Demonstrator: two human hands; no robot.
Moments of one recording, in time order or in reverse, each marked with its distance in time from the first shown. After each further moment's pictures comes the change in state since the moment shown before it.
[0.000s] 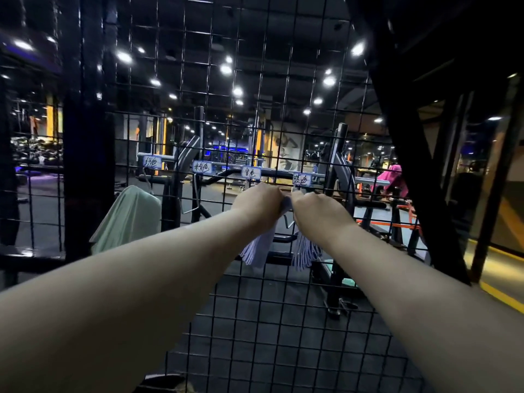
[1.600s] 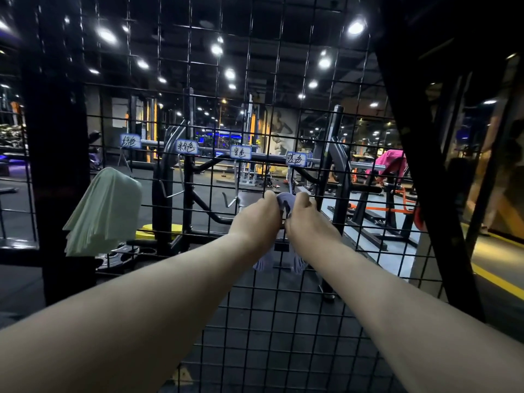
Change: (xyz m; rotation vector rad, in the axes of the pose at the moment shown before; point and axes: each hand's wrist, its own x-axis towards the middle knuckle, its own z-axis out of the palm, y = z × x) left_hand -0.022 0.013 0.076 -0.200 0.014 -0.136; right_hand -0.020 -0.012 0.063 0.414 -0.127 0.409
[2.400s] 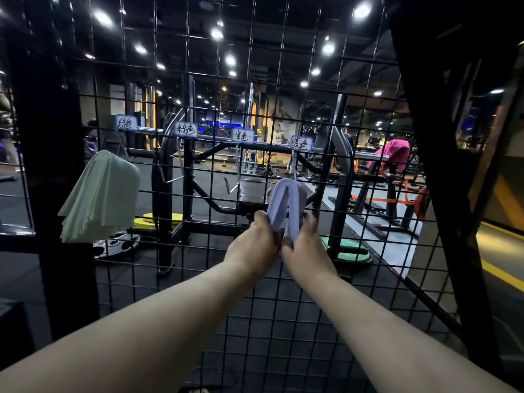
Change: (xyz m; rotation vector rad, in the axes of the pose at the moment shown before) left_hand -0.050 -0.015 0.035 -0.270 -0.106 -0.156; right_hand -0.040 0.017 0.055 0.397 -0.021 0.102
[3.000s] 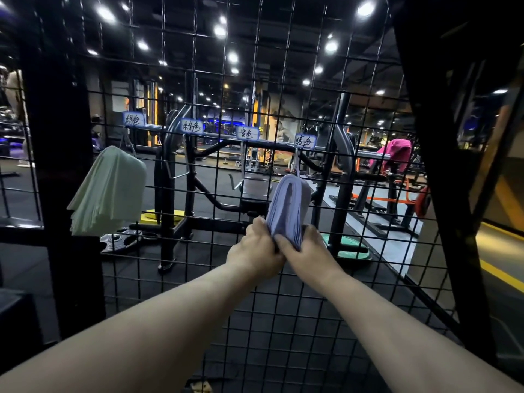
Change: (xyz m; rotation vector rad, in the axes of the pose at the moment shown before) left_hand -0.009 -0.009 0.006 0.018 -0.111 -0.120; right_hand -0.003 0.013 -0.001 0.021 -0.098 0.041
